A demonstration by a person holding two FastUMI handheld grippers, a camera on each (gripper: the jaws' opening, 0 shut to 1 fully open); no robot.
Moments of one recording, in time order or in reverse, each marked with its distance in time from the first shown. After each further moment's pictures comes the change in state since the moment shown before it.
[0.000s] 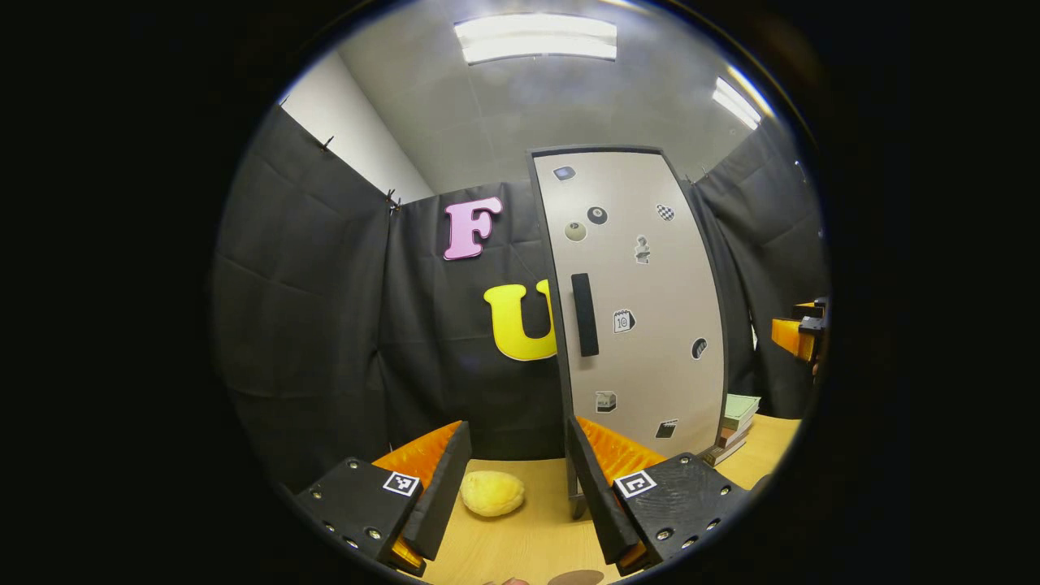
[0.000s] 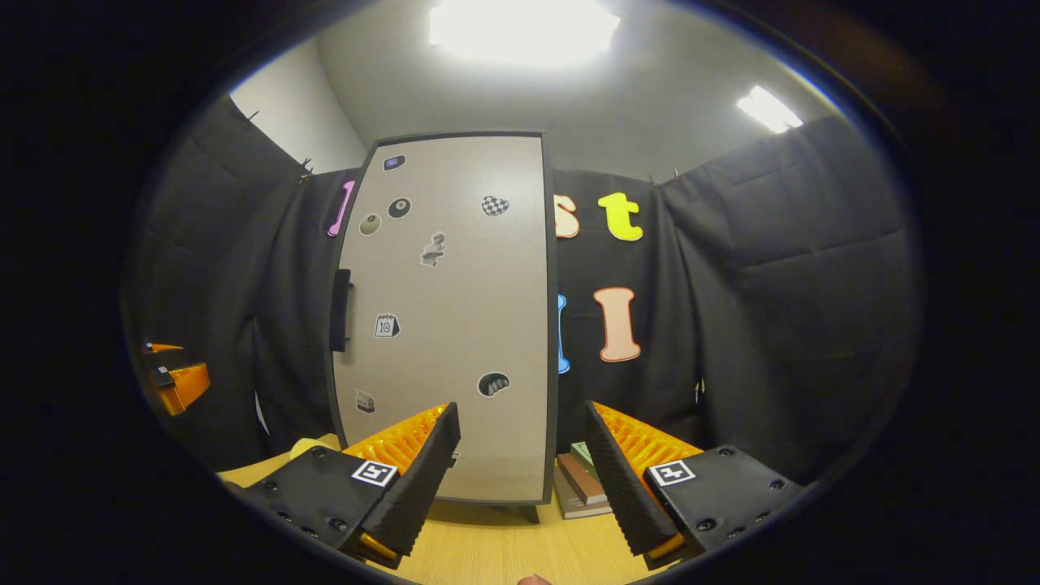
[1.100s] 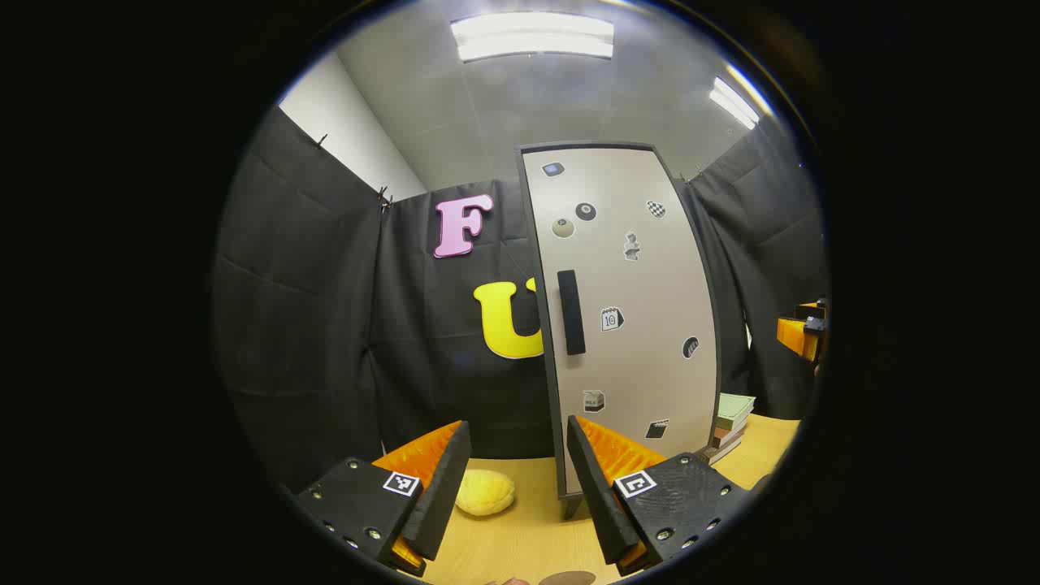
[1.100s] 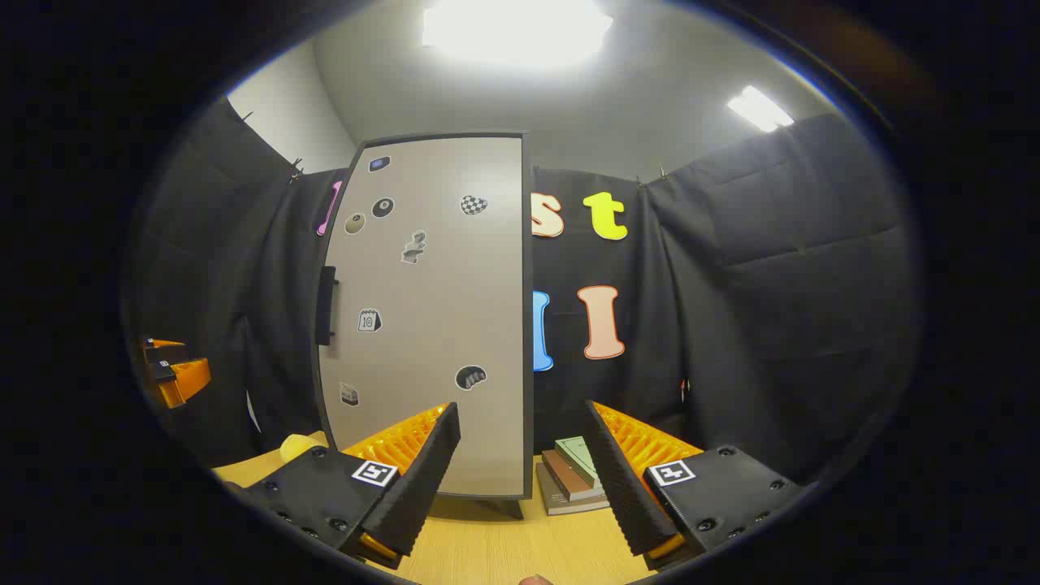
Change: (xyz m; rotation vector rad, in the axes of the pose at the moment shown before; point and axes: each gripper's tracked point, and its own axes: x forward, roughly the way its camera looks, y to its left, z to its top) left arm 0.001 -0.025 0.002 0.001 -0.002 -0.034; right arm -0.014 -0.029 -0.010 0.002 0.002 -0.043
